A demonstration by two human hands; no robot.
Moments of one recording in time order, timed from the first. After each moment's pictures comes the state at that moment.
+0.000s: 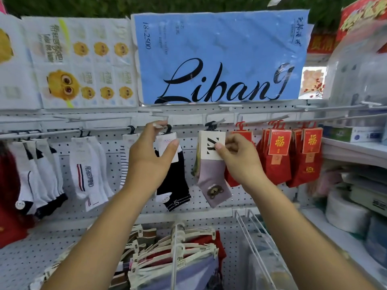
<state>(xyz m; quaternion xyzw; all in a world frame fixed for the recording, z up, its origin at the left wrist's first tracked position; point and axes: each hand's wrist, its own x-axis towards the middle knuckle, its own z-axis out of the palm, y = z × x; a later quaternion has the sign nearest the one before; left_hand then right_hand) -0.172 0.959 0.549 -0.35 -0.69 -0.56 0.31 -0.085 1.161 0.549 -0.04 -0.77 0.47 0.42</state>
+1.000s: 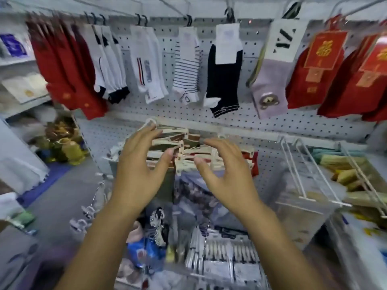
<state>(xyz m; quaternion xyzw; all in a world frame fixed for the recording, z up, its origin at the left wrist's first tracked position) -0.032 0.828 0.390 -0.17 -0.86 -0.39 0.28 -0.003 1.031 0.380 0.12 -0.87 0.39 0.28</state>
